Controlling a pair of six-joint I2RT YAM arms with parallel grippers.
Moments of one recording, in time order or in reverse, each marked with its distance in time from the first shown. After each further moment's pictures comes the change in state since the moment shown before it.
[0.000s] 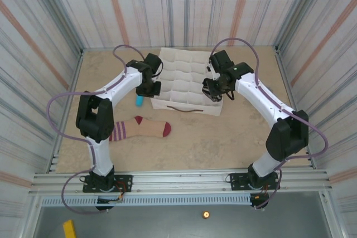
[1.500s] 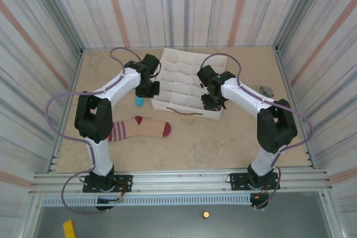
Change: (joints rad) left arm 0.023 -0.010 -0.032 0.026 0.041 -0.076; right arm 0.087 0.125 -0.116 0.010 0.116 -0.019
